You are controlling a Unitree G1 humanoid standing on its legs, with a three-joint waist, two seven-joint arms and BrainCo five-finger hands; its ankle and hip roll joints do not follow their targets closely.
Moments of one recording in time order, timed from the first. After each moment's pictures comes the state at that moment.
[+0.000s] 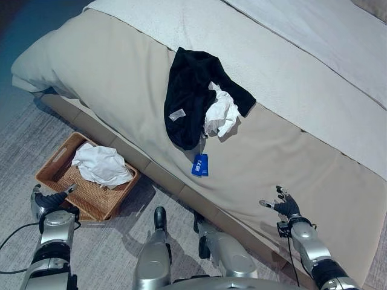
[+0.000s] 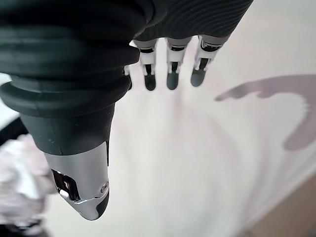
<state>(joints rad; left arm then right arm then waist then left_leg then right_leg) -0.18 0.58 0.22 0.84 -0.09 0.07 0.48 -0.04 -0.37 0.11 0.55 0.13 -0.02 -0.16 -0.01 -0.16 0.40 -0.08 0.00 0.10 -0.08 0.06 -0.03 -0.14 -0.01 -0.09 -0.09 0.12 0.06</state>
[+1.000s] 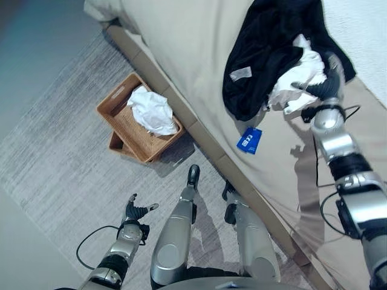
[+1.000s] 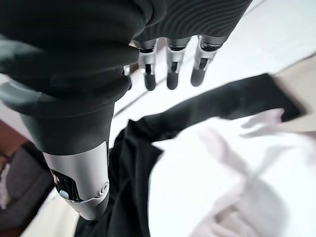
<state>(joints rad) -0.14 0.28 -0.25 0.89 -0.10 -0.03 0.38 -1.06 -0.65 0.25 0.93 -0.01 0.03 -0.49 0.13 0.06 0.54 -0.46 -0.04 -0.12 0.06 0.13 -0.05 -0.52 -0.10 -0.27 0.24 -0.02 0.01</state>
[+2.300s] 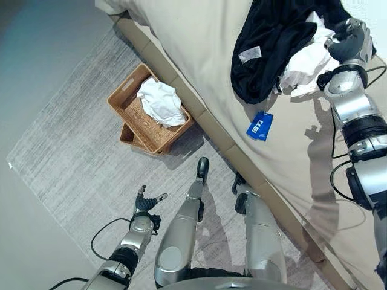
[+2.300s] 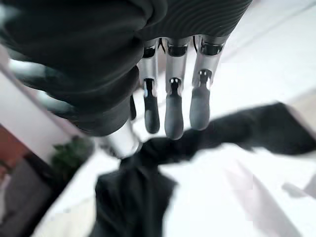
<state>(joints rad) -0.19 0.24 -0.28 0.84 -0.19 -0.03 0.44 -1.19 -0.73 0.39 0.93 0.03 0.07 -0.52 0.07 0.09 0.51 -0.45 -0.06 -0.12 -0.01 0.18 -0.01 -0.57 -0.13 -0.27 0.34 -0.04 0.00</state>
